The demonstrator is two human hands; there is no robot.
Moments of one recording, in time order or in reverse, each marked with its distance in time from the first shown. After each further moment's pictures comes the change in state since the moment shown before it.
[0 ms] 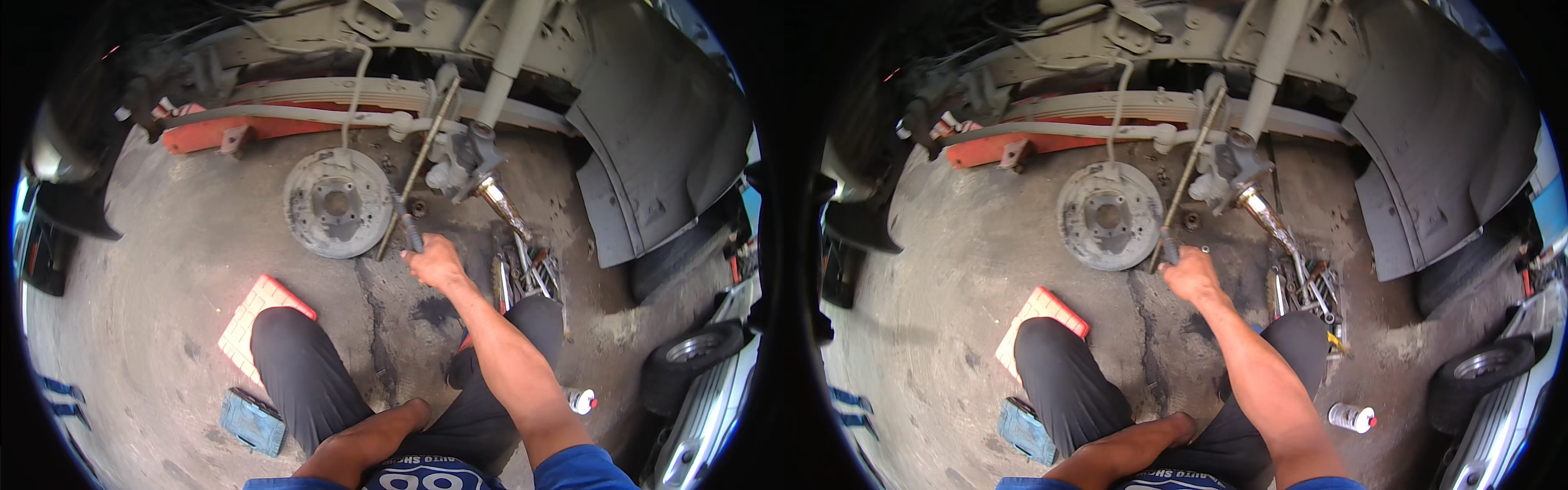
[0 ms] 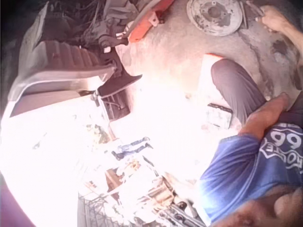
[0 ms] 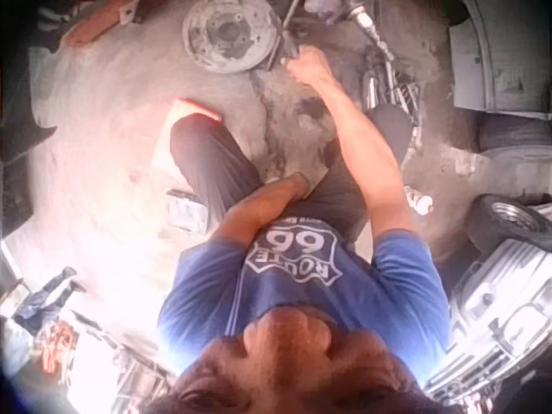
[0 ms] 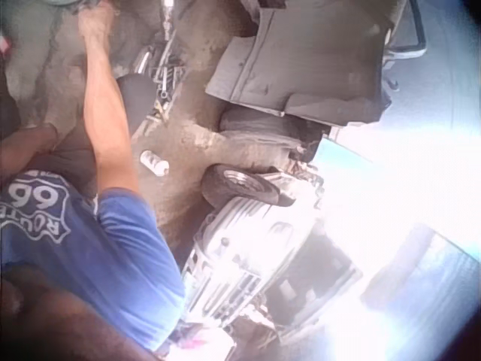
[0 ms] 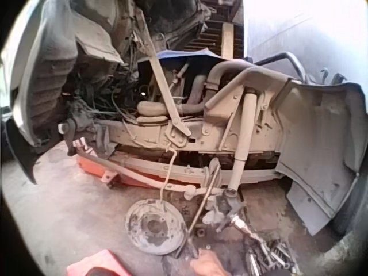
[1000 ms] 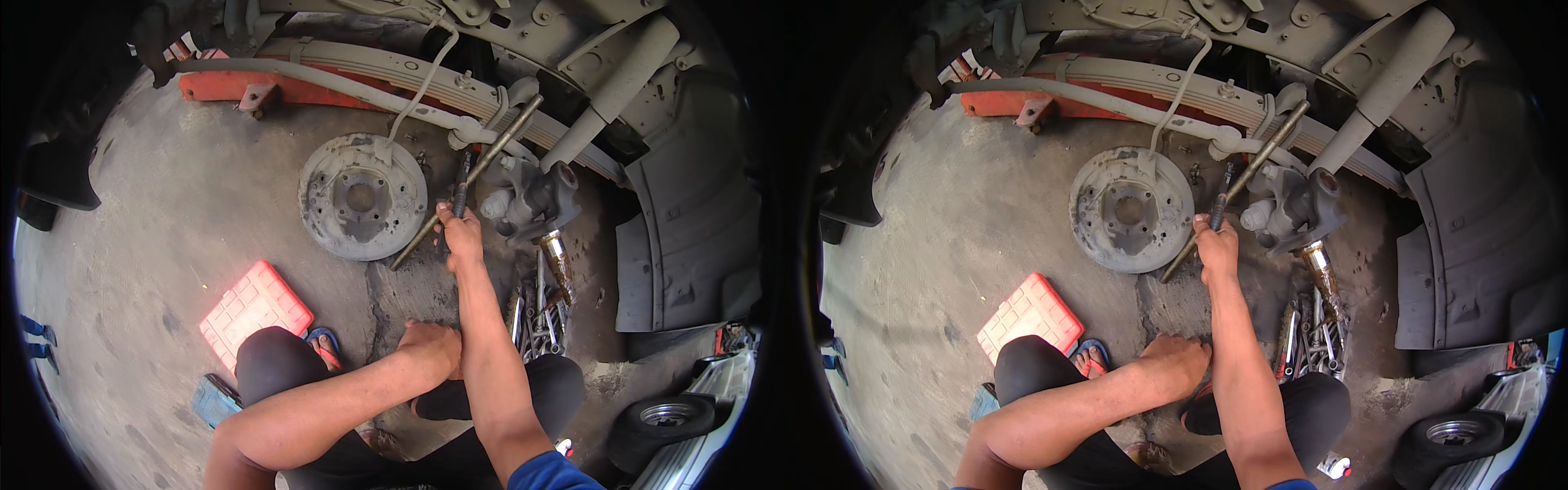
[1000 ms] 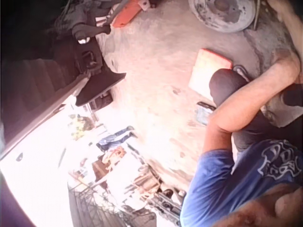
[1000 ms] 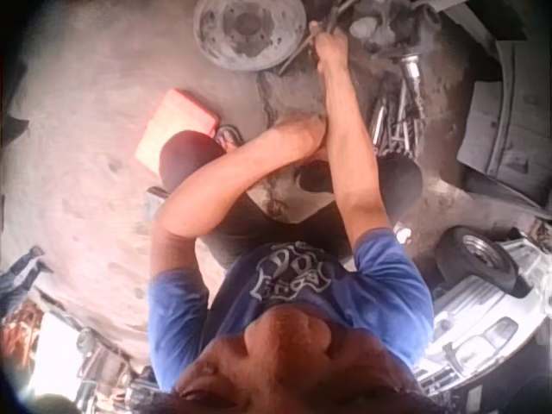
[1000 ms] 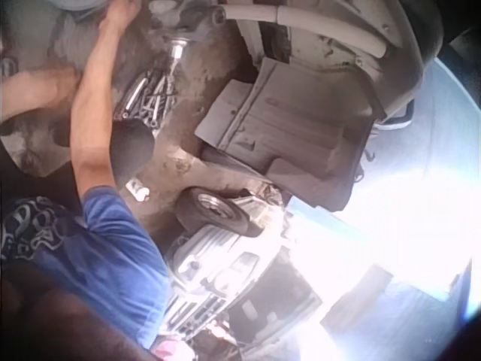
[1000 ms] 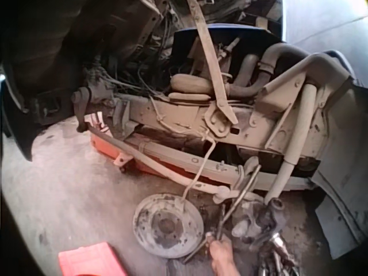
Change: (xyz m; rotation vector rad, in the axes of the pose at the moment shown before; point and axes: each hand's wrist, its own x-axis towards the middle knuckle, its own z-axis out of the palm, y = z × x) left_hand -0.212 -0.087 -0.199 -0.261 0.627 -0.315; right_hand 0.156 0.007 0.040 0.645 0.225 0.057
